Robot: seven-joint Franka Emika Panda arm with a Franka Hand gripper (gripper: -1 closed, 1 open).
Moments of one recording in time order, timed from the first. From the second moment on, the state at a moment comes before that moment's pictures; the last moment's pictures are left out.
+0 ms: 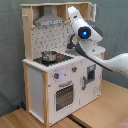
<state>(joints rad) -1.18 -1.49 1.00 -1.72 0.12 2.29 -0.24</state>
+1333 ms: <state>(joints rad) -1.03 -1.50 1.12 -1.84 0.02 2.43 -0.52</state>
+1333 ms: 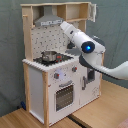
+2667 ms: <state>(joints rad) -0.79 -1.50 1.24 -2.08 -0.13 2.64 -0.59</state>
